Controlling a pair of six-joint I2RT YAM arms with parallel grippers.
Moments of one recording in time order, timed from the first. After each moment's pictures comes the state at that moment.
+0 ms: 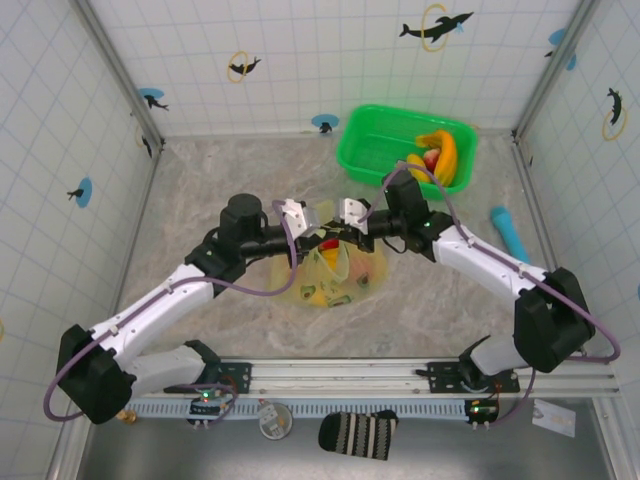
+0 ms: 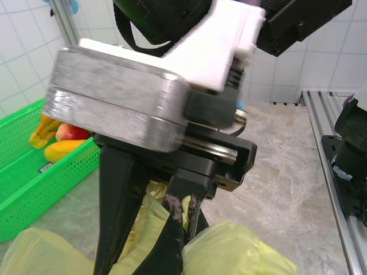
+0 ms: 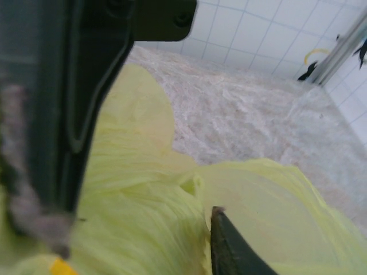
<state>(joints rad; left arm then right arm) -0.67 1.12 0.84 -0.01 0.68 0.29 0.63 1.44 1.00 -0.09 -0.75 -0.68</state>
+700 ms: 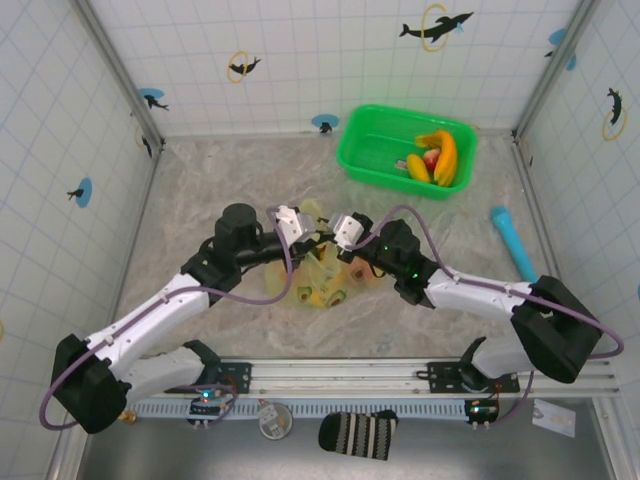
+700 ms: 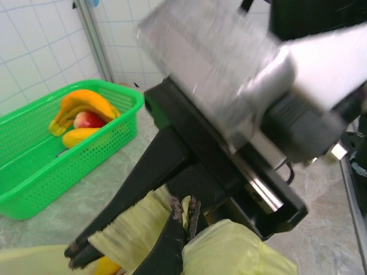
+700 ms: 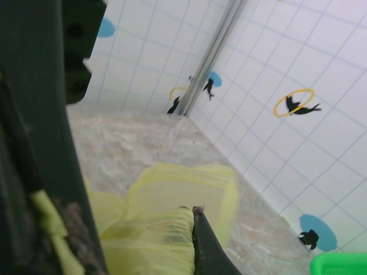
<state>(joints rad) -0.67 1.05 0.75 0.04 0.60 0.28 0.87 1.37 0.65 0.70 -0.09 -0.43</state>
